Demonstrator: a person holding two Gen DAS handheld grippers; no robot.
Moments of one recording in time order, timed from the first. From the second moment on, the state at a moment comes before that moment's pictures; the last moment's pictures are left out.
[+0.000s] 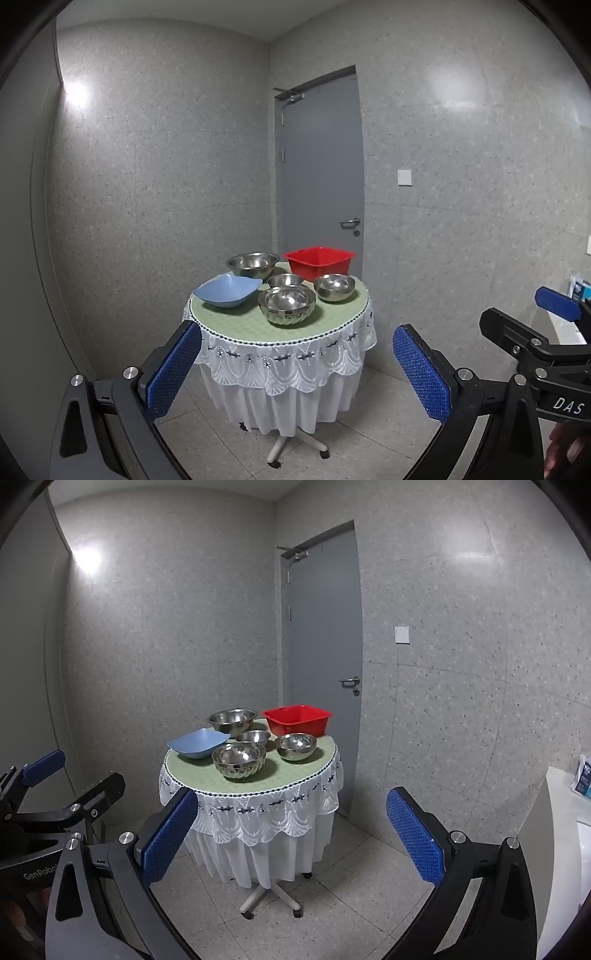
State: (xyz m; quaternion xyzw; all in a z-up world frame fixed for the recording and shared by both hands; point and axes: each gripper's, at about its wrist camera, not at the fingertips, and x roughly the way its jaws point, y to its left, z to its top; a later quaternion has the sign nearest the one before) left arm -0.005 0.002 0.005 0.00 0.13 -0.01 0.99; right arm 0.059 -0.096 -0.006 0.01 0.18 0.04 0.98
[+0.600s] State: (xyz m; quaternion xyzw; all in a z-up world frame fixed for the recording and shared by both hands) left arm -0.003 -0.001 0.003 0.01 0.14 0.00 0.99; right arm 0.065 -0.095 -0.008 0.02 0.19 0.04 0.98
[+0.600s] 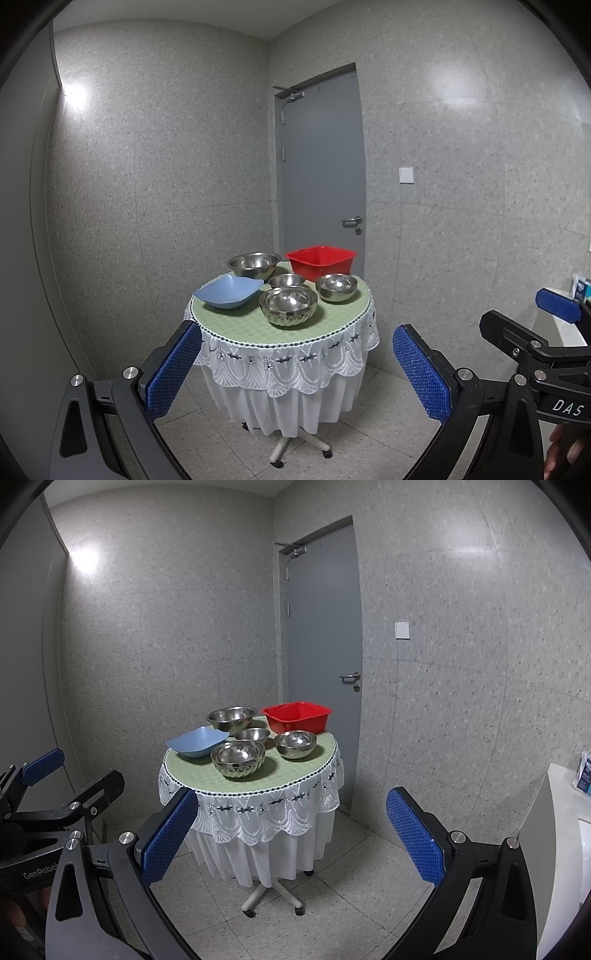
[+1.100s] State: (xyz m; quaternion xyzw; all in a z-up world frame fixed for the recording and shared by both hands) left arm 0.002 -0.005 0.009 0.01 0.14 0.00 0.99; right arm 0.075 -0.093 -0.011 0.02 0.19 0.05 0.98
